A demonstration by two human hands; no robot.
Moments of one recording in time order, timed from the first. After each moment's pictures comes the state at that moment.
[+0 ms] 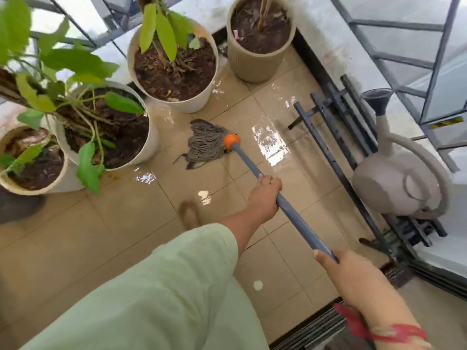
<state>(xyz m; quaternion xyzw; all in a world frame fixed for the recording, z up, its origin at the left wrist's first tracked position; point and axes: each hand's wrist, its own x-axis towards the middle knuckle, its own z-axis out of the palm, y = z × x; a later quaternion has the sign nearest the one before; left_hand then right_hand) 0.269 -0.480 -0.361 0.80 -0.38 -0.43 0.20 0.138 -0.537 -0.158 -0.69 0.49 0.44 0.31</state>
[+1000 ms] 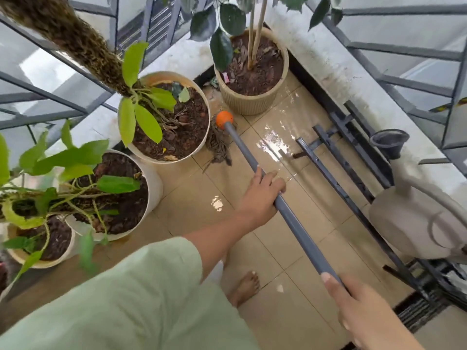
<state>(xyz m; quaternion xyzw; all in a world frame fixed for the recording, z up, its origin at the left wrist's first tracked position) 0.427 -0.569 -0.358 0.77 -0.50 -0.36 0.17 0.246 -0.613 -0.163 -0.58 0.58 0.32 0.47</state>
